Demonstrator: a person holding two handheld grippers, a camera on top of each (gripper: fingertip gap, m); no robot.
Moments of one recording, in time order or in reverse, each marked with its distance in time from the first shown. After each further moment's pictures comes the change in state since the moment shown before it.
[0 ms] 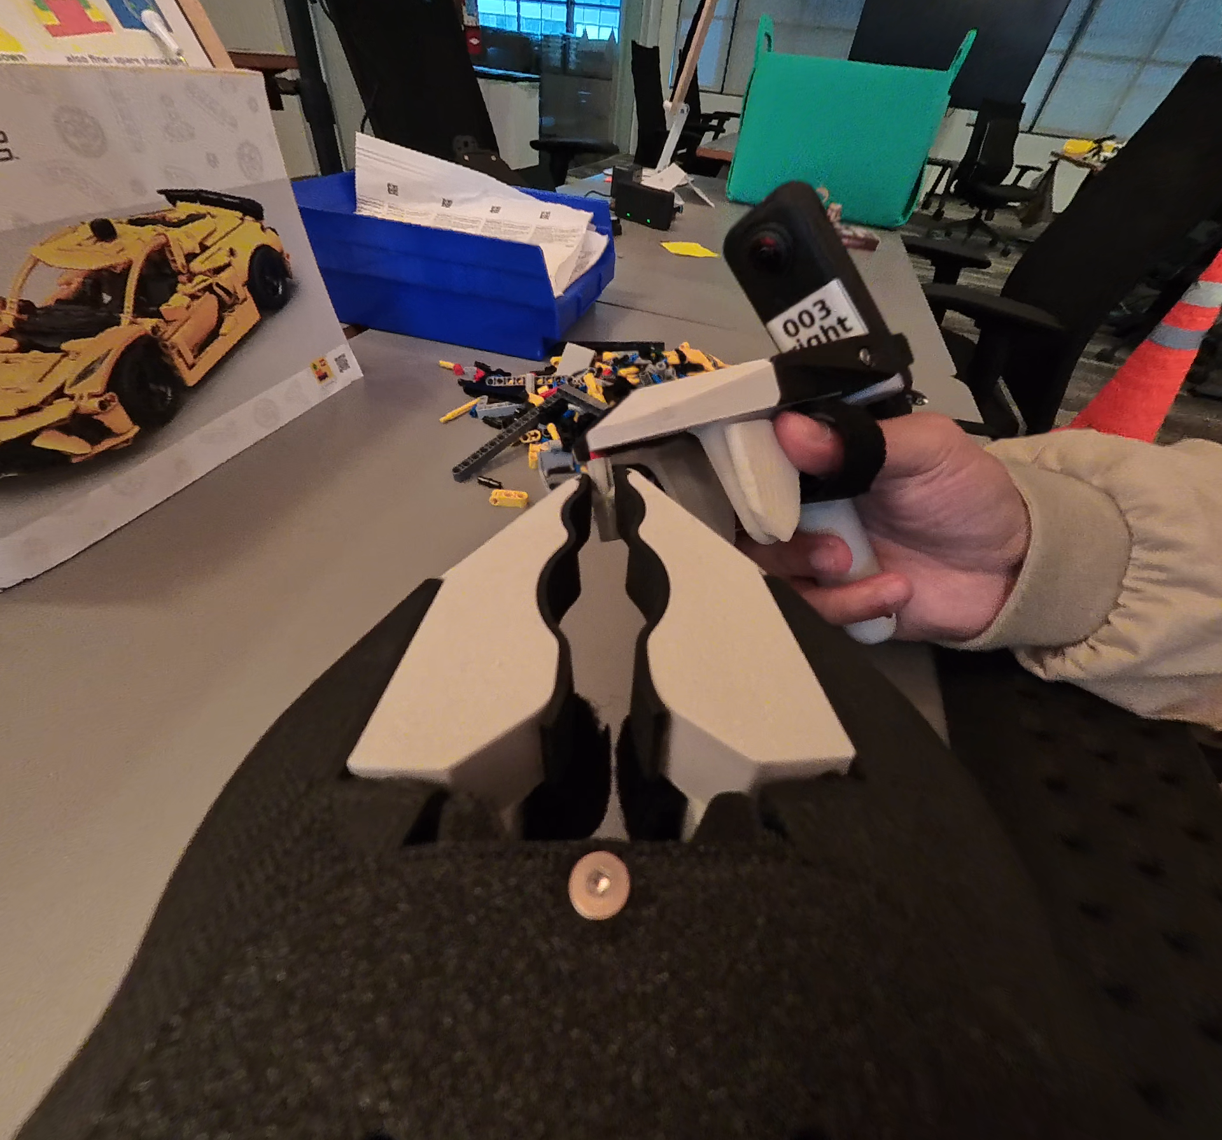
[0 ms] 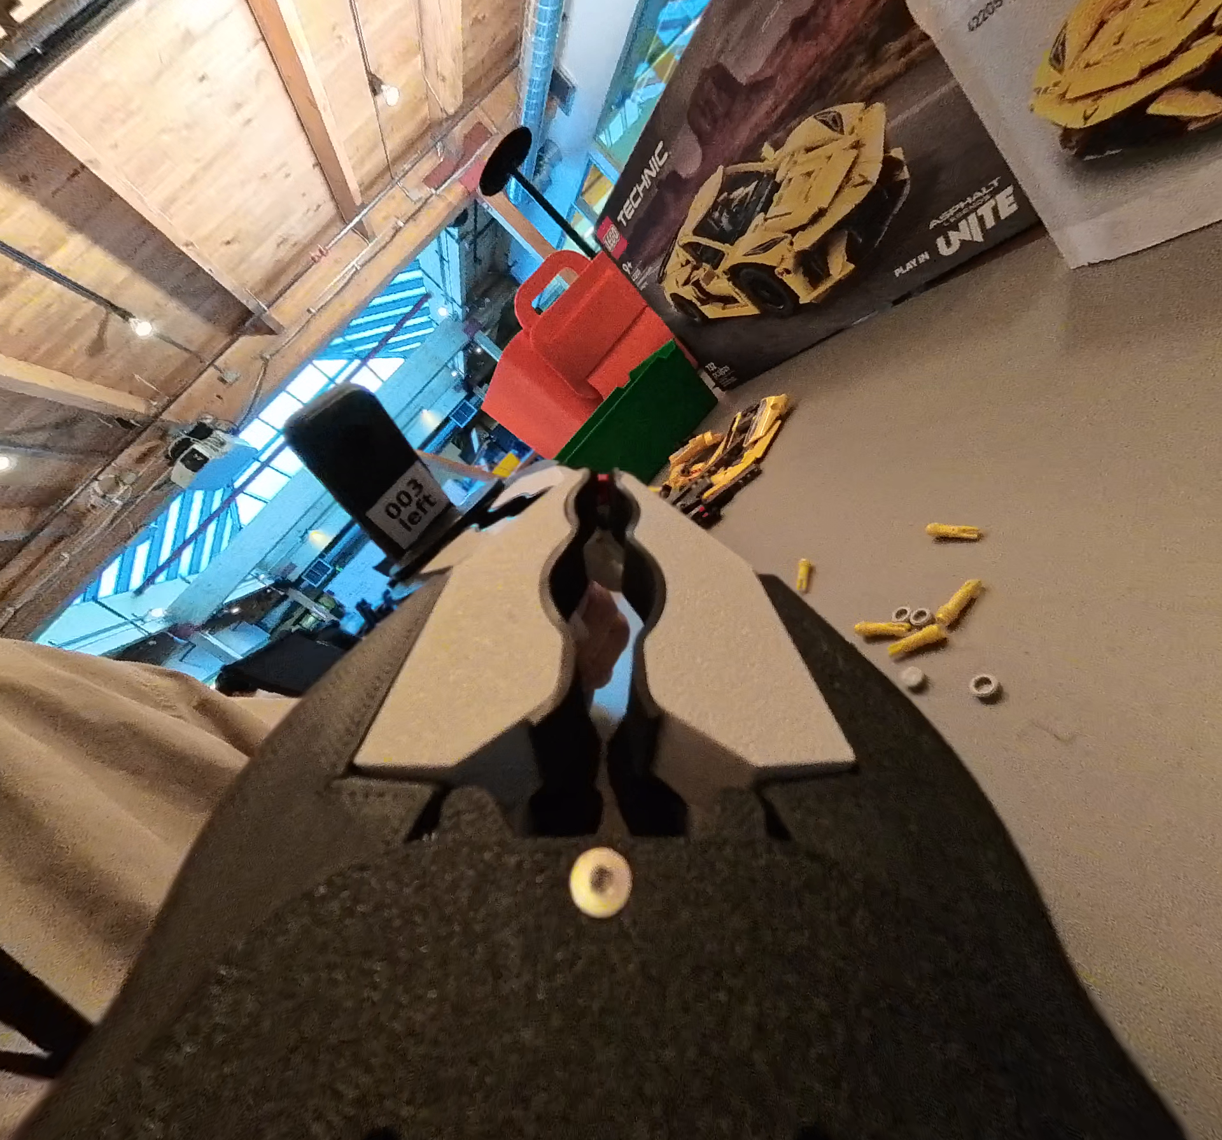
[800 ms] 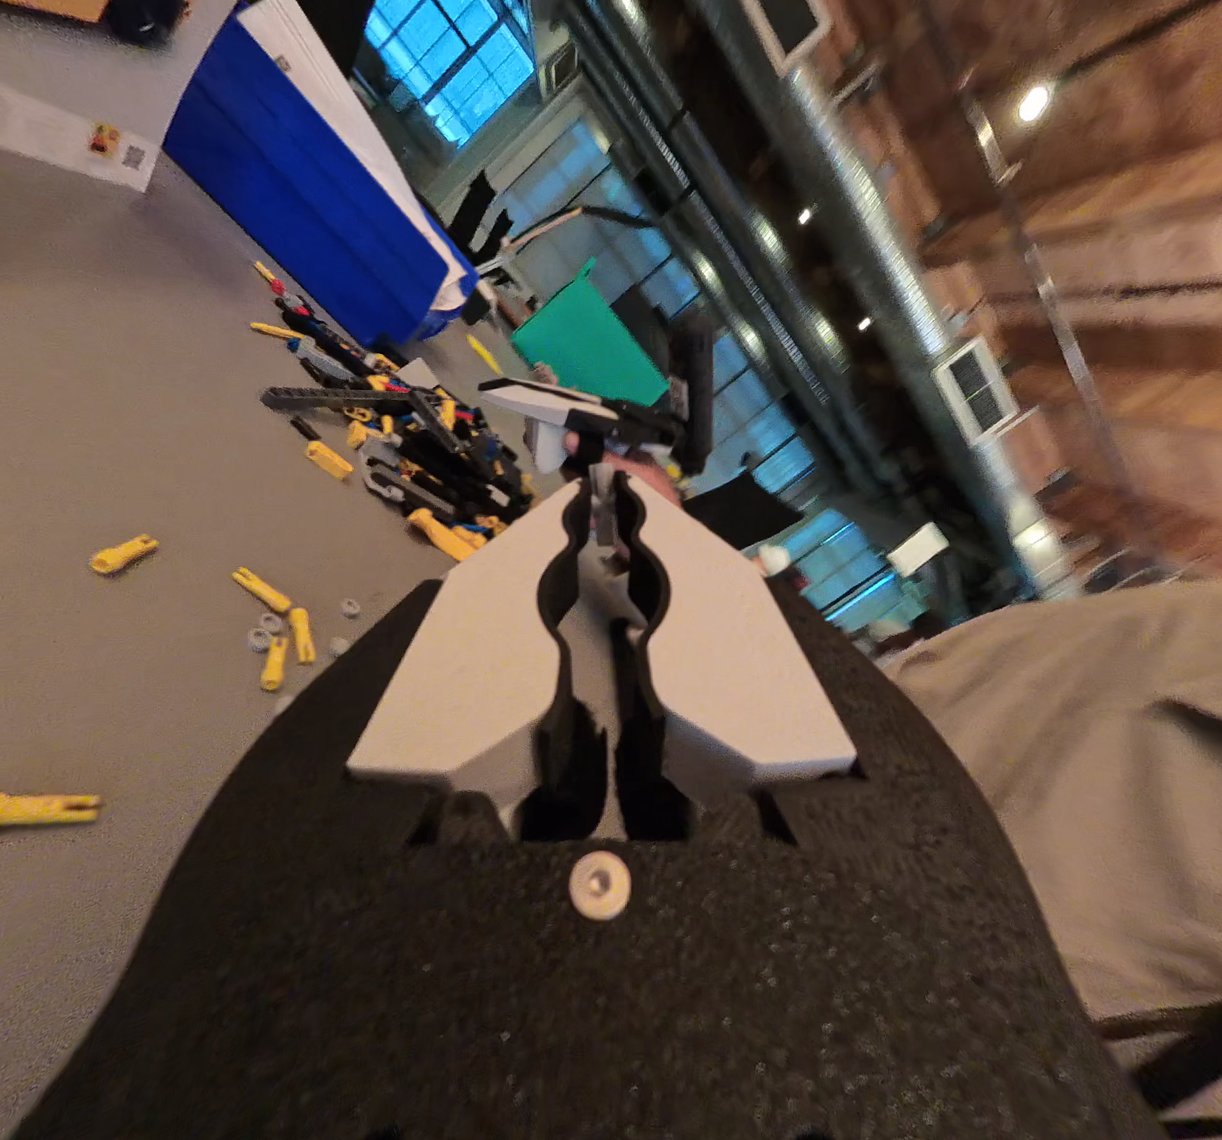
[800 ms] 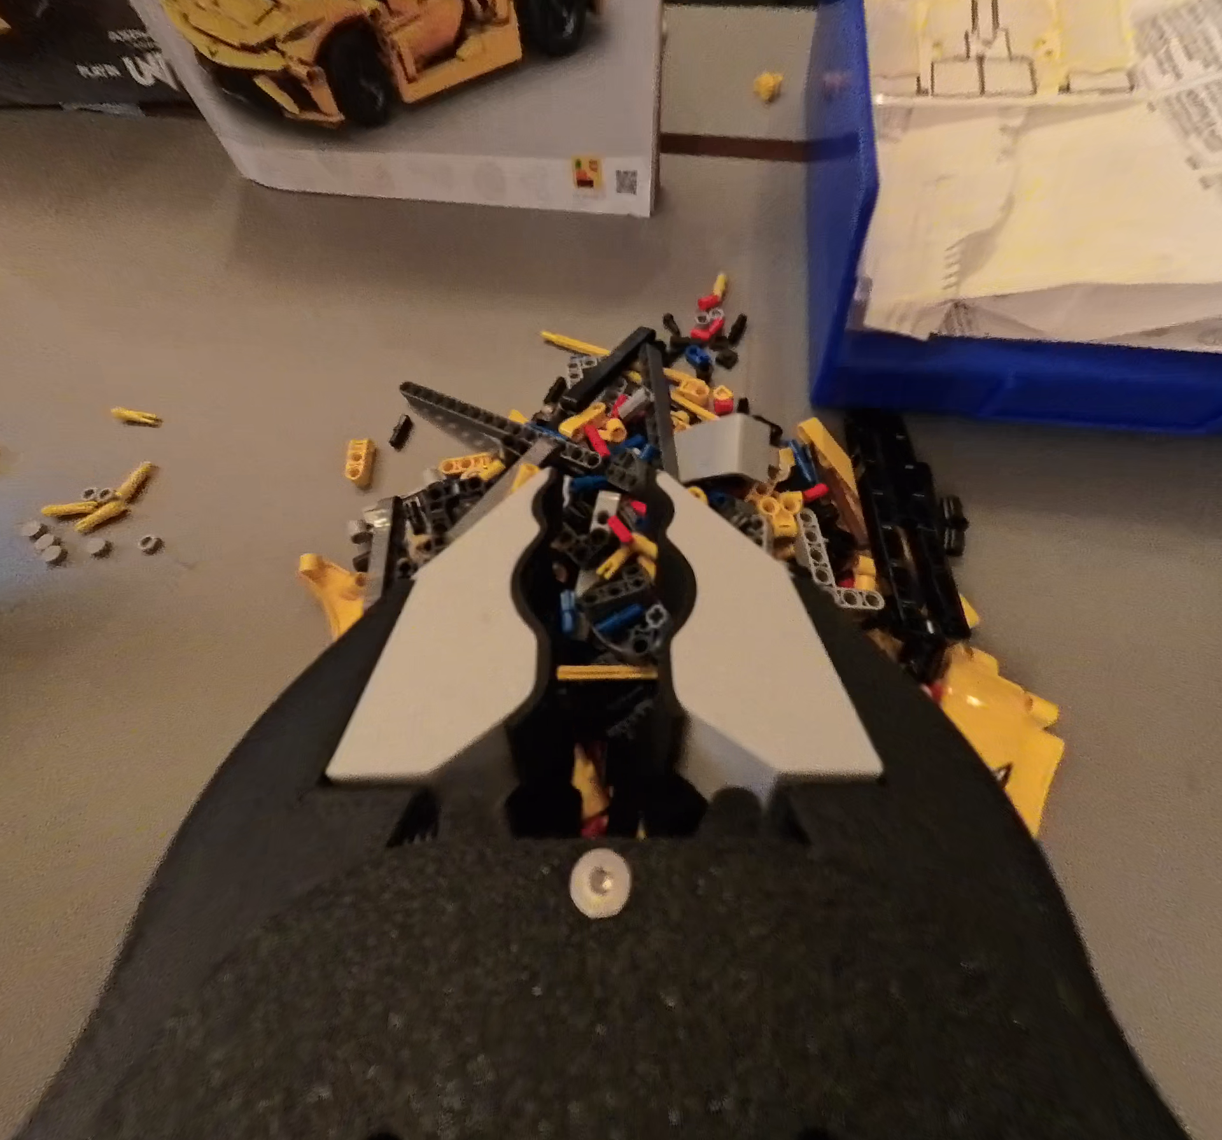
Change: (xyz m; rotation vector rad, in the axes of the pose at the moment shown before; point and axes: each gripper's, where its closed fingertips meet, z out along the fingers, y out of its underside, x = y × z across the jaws) left arm -0.027 -0.007 -0.017 0.214 0.356 -0.834; right arm 0.150 -0.107 -0.174 -0.309 0.989 -0.537
